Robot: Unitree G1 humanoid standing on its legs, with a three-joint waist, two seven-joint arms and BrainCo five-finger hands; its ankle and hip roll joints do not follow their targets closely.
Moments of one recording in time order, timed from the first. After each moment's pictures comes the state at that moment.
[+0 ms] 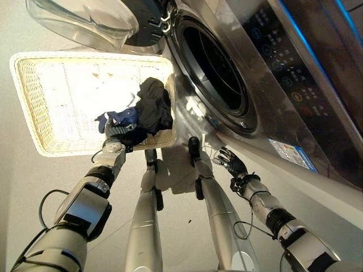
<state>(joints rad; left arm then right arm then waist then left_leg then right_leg) -0.86 0.48 -0.43 1.07 -0.61 -0.07 0.41 -0.48 -0.29 0.45 0.82 0.72 -0.18 0.03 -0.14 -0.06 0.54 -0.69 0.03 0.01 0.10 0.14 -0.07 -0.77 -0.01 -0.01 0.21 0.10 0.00</state>
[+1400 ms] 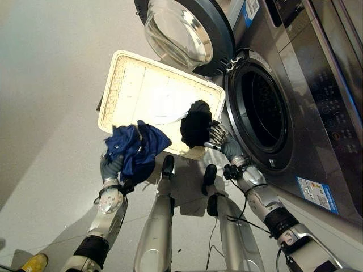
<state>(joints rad) -0.20 0.43 -0.25 0.24 -0.57 -0.40 0.22 -0.45 -0.33 0.41 0.37 0.41 -0.25 0.05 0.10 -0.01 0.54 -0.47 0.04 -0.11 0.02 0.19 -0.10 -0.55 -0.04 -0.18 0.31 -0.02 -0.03</state>
